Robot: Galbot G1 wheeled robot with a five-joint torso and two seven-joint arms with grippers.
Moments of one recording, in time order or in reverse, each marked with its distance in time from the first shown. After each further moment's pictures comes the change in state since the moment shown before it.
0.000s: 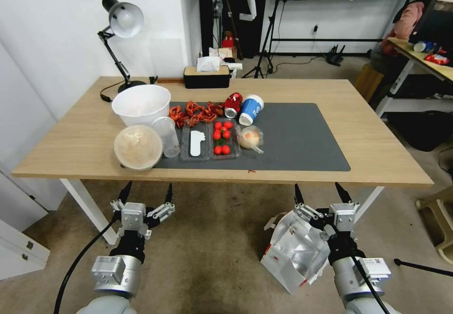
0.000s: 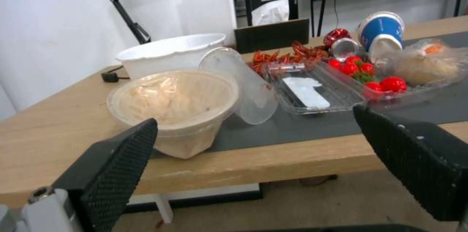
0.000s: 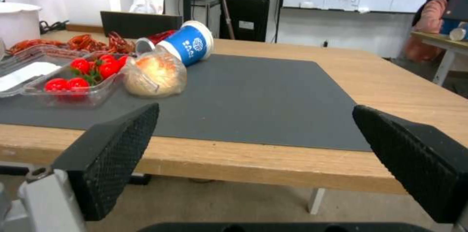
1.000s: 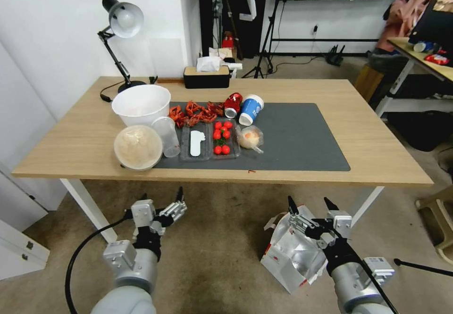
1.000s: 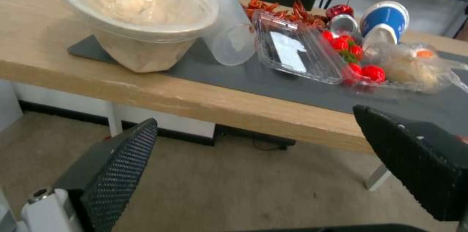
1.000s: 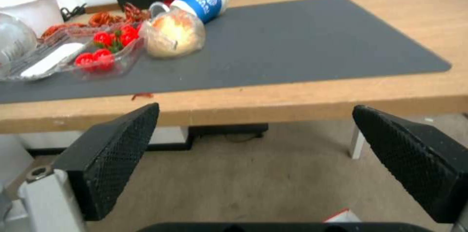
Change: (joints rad) left arm -0.046 0.040 0.160 -0.020 -0.314 0.187 -0.245; right arm -0.024 0.092 0.069 0.021 0.143 -0.160 -0.155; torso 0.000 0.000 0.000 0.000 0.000
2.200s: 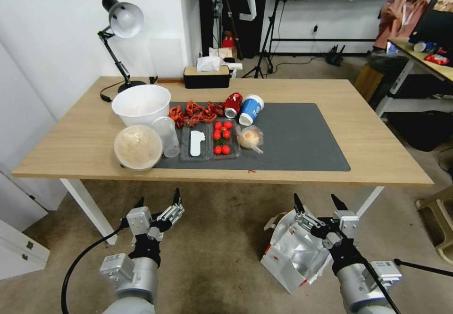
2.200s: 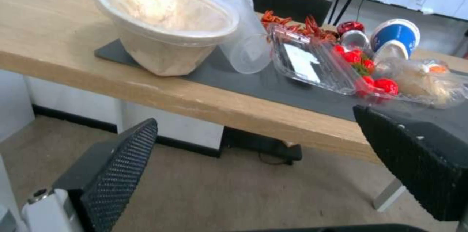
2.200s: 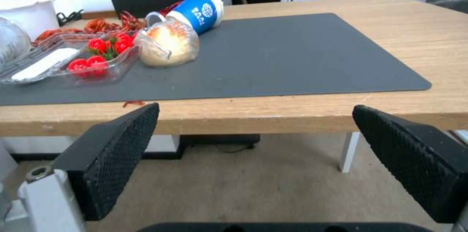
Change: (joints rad) left arm 0.034 0.015 0.004 0.028 -0.009 -0.127 -0.022; right arm -0.011 -0.001 0.008 -0.014 -0.026 0.066 -0.001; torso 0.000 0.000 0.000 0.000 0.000
